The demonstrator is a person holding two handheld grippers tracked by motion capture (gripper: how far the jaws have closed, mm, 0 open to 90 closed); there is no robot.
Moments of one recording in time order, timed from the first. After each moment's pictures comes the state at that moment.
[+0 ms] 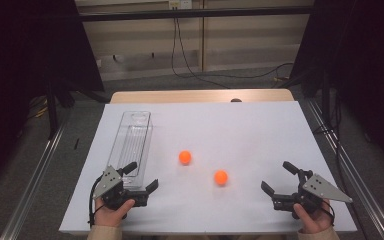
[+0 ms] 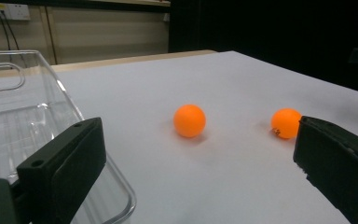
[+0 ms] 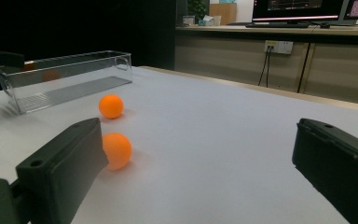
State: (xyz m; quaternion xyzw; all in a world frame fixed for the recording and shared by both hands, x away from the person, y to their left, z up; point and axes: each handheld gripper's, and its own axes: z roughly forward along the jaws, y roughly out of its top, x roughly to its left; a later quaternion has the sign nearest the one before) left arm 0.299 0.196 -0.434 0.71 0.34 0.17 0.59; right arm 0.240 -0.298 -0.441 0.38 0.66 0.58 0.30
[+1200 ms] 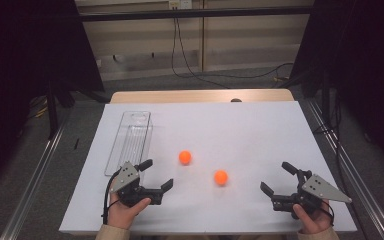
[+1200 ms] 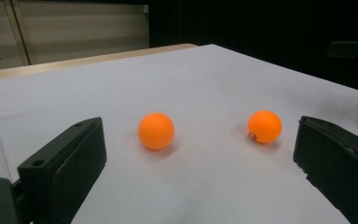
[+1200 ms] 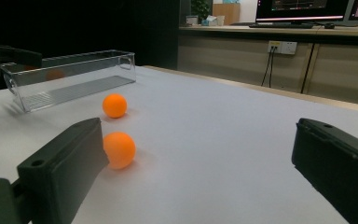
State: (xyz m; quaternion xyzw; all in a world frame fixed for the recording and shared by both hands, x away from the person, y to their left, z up) left arm 0.306 0.160 -0.430 0.74 0.31 0.15 0.58; right arm 0.239 -0.296 -0.441 0.38 0.66 0.58 0.29
